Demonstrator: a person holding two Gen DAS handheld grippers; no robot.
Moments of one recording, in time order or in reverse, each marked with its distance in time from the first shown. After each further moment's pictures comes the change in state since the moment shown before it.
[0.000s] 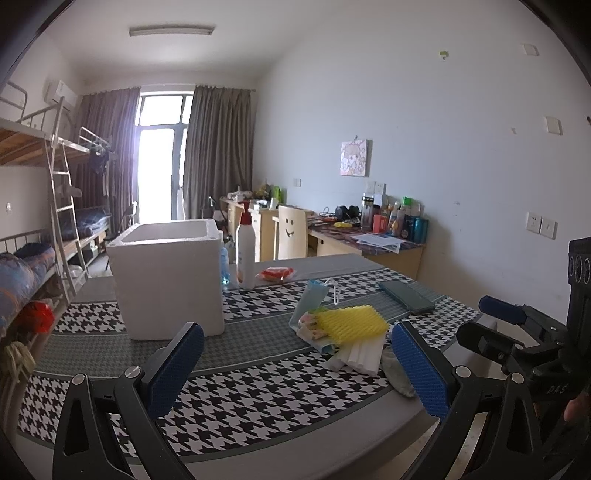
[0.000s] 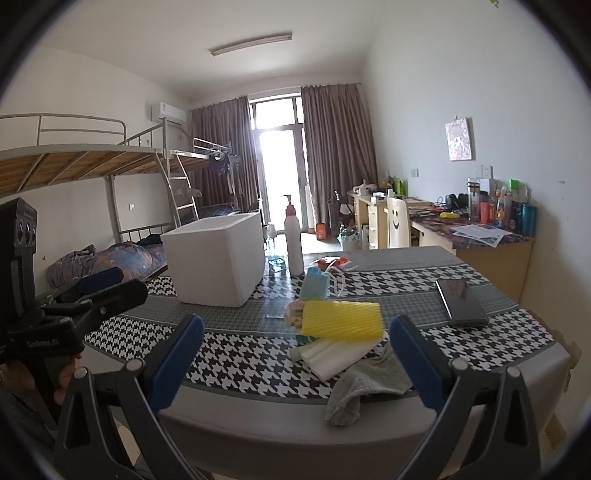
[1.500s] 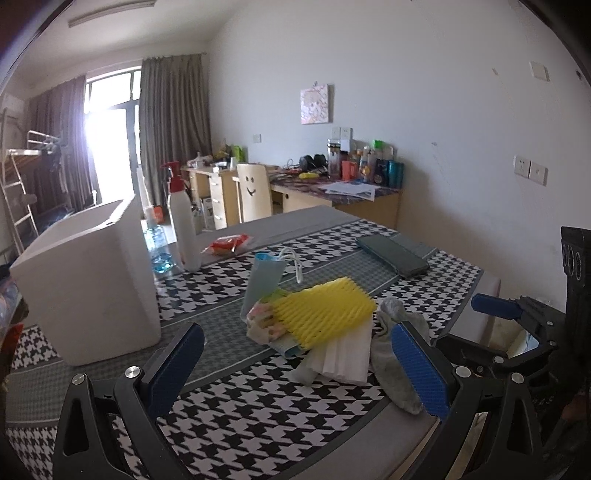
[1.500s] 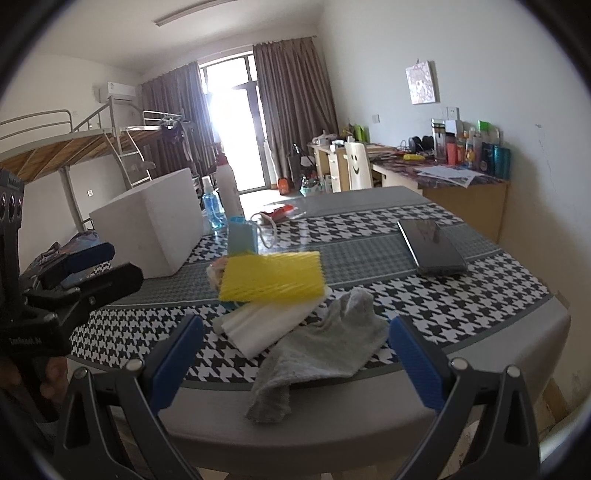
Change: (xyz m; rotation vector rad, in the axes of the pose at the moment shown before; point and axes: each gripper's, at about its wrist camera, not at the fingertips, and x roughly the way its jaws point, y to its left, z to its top) left arm 0.110 -0.042 0.003 0.137 0.196 -0.103; right arm 0.049 -0.065 -0.021 0.122 0.196 -0.123
